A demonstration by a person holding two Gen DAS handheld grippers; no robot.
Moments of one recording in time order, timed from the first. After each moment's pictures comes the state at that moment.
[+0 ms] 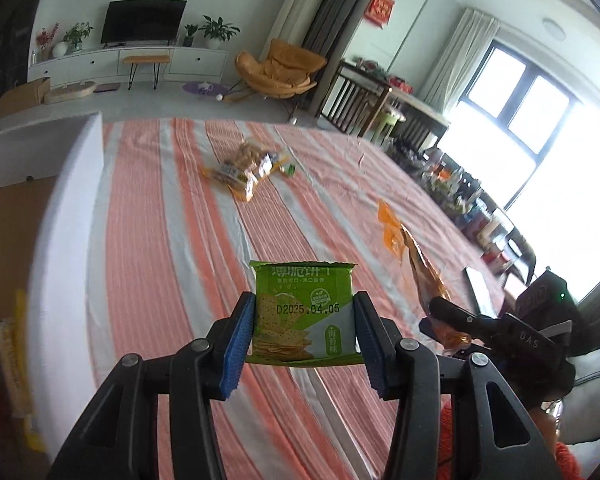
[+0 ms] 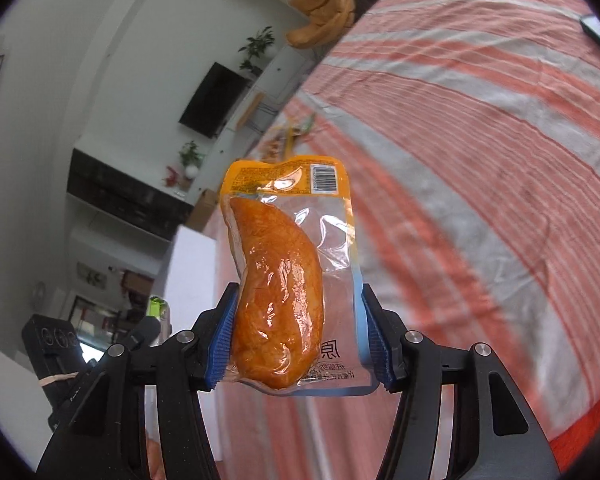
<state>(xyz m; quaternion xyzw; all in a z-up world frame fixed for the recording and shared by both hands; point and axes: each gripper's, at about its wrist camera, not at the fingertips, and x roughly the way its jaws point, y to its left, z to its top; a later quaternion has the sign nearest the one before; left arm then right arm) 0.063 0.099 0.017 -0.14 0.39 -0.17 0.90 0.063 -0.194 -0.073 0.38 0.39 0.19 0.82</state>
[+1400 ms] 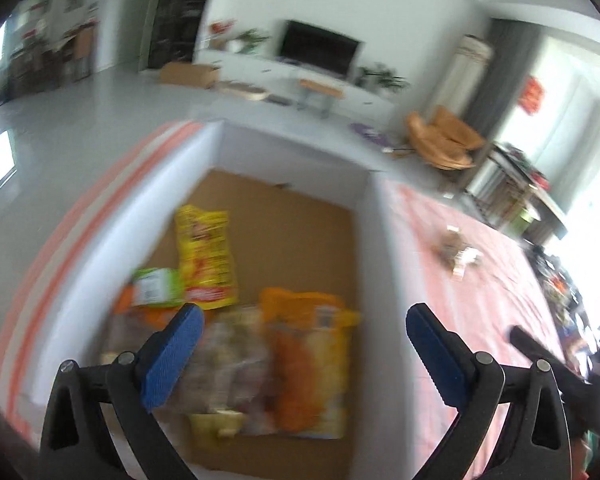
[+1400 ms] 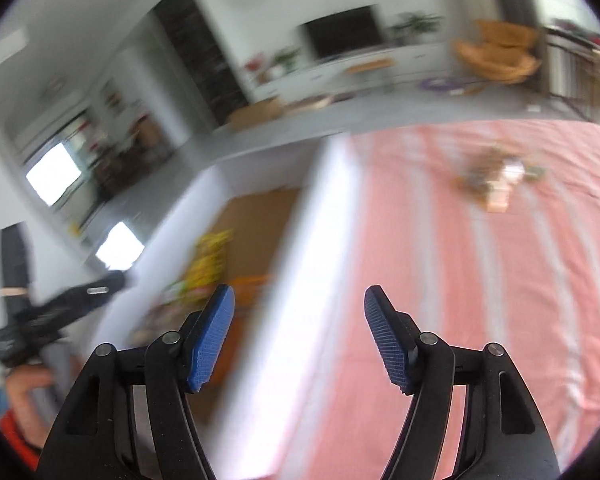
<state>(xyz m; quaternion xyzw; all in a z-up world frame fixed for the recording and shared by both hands) -0.014 0.312 0.030 -0.21 0.35 0.09 0.91 0.074 0.062 0.002 0.06 0.39 0.29 0.87</state>
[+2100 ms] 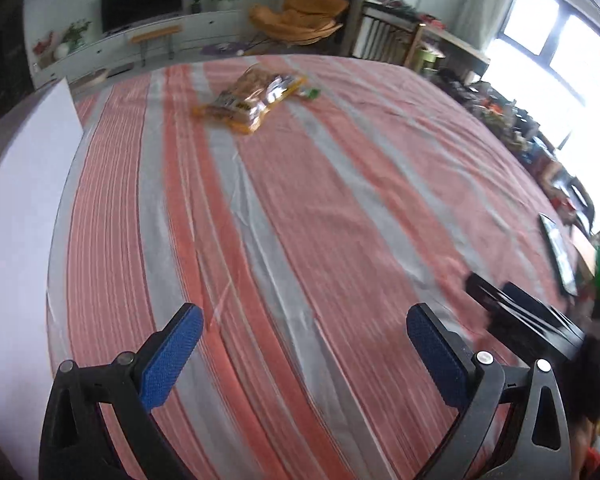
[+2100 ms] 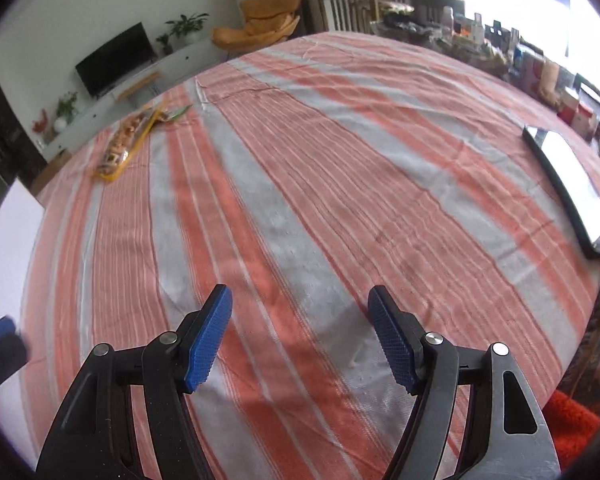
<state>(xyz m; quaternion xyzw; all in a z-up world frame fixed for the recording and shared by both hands) 0.138 0.023 -0.078 -0.05 0.48 -0.09 0.87 0.092 -0.193 -0.110 0.11 0.44 -0.05 0.89</state>
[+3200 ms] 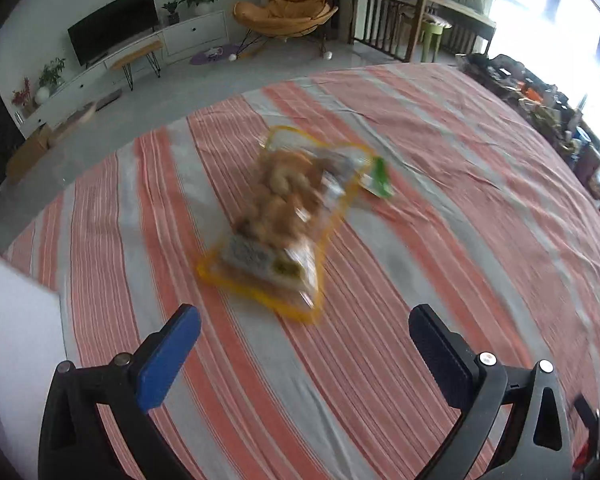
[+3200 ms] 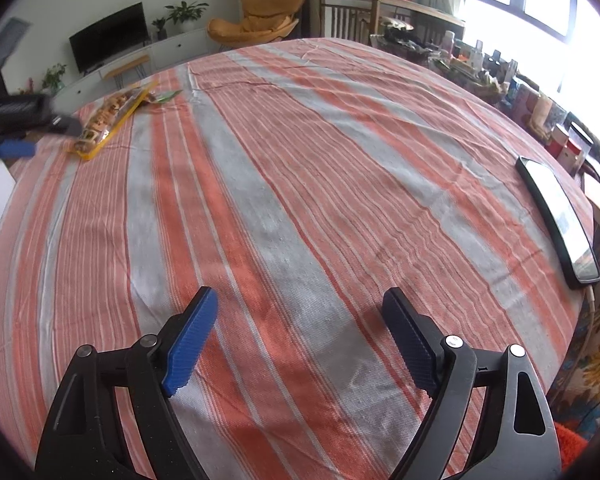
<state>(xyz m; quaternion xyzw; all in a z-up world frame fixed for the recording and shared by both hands) 0.362 0.041 -0.074 0.05 0.51 -0.10 0.85 0.105 -0.179 -0.117 0.04 0.44 -0.09 0.89</state>
